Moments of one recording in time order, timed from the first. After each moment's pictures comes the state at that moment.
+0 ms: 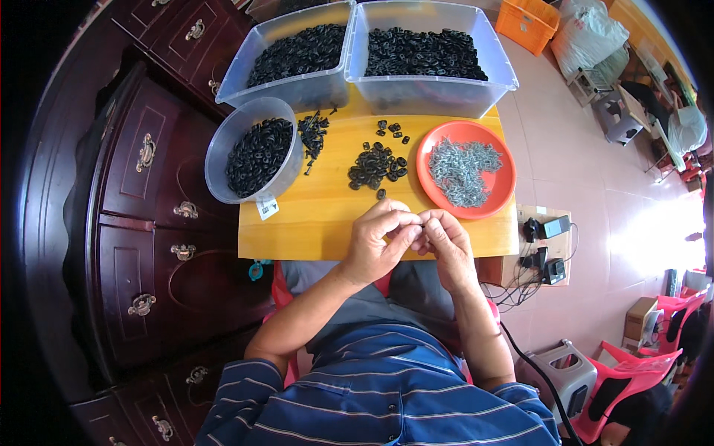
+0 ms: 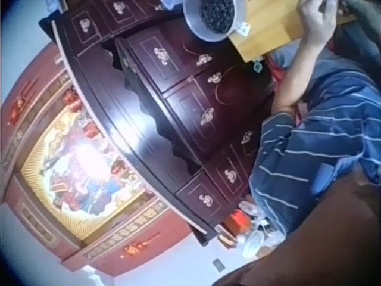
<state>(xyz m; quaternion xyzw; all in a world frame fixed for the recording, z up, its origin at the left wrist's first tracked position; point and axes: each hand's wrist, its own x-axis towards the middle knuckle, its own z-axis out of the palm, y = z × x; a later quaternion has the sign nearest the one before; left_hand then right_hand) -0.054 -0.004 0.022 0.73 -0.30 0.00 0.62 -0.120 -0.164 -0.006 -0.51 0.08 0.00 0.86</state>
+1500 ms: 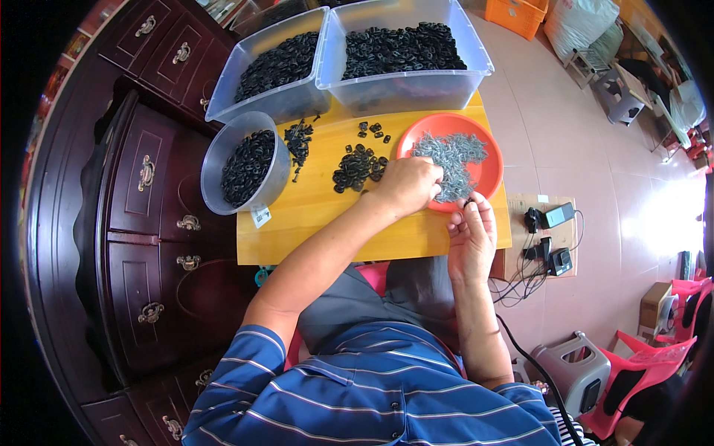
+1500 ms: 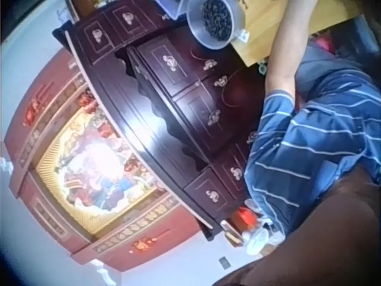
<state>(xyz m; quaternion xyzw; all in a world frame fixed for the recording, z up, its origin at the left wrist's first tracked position) 0.027 -0.101 0.007 0.87 -0.44 -0.04 0.21 -0.123 -0.197 -0.015 -0.29 0.23 -0.23 0.90</state>
